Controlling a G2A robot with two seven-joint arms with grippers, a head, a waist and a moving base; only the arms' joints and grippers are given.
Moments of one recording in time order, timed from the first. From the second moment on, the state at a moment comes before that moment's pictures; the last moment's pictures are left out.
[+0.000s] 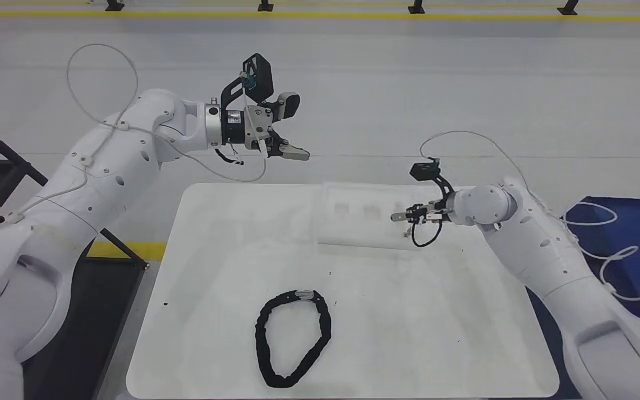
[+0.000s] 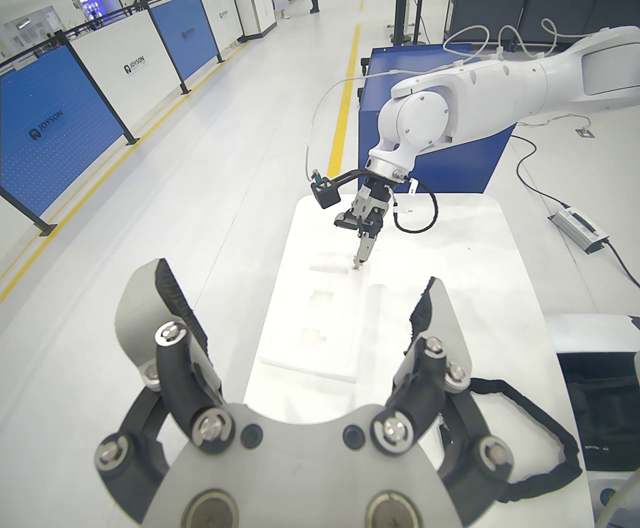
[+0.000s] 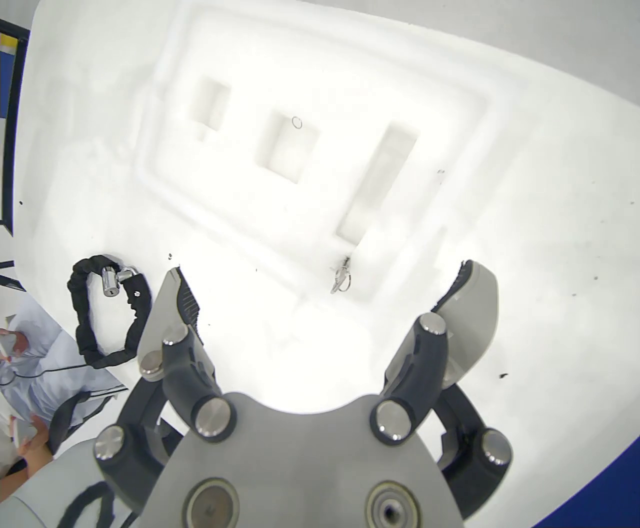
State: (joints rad) left arm 0.01 -0.98 -0.17 -0.93 0.50 -1.01 0.08; right arm -0.48 -1.09 0.65 -0.85 -0.27 -0.22 0.95
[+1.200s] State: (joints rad) left arm 0.01 -0.98 -0.17 -0.93 0.50 -1.01 0.08; right arm -0.52 -1.13 0.63 -0.92 -0.35 0.02 1.00
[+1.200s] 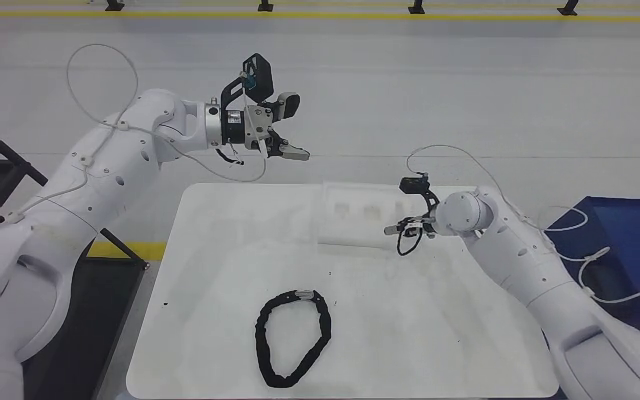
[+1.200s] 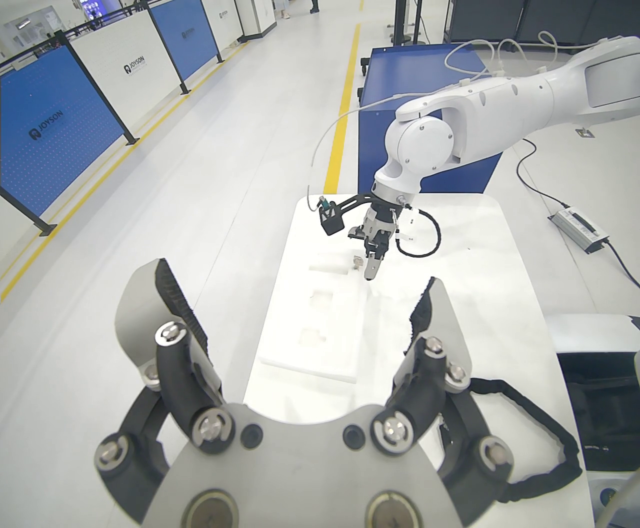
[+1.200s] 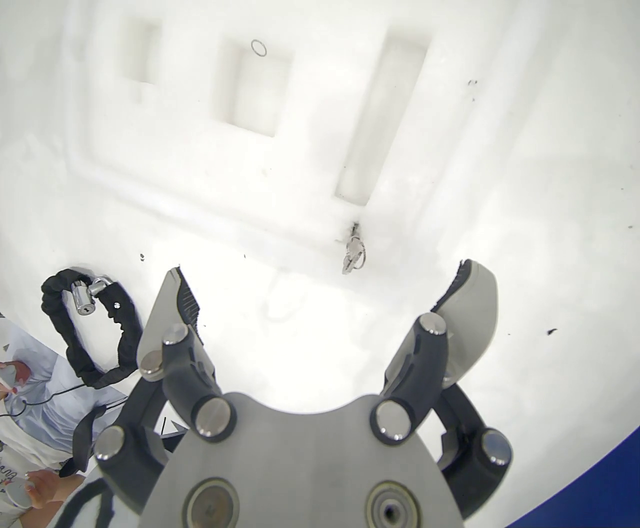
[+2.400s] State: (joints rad) left arm 0.01 -0.98 -0.17 -0.93 0.50 -1.01 0.08; right arm -0.45 -1.25 0.57 -0.70 -0.41 0.12 1.03
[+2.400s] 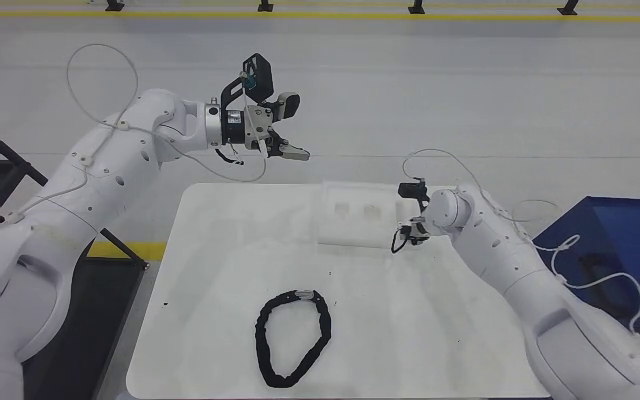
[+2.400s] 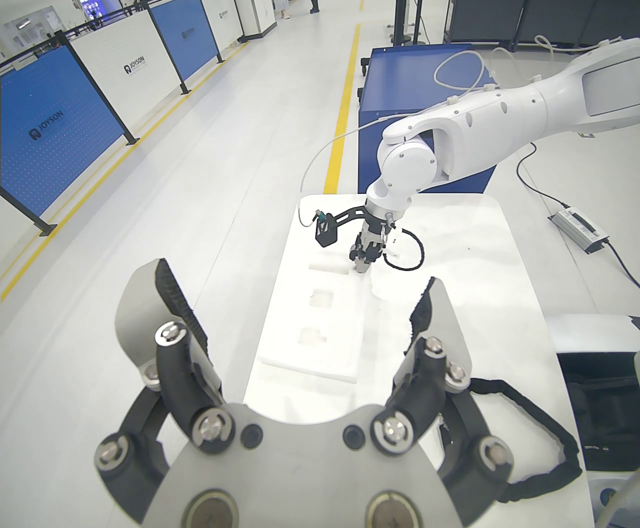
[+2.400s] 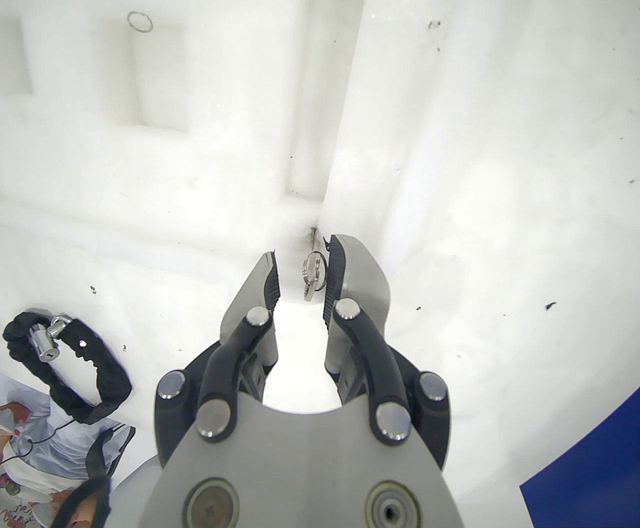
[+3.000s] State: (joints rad) left arm 0.01 -0.98 -0.17 -0.93 0.50 -1.01 0.08; right arm -0.40 -1.31 0.56 -0.62 -0.44 0.12 1.05
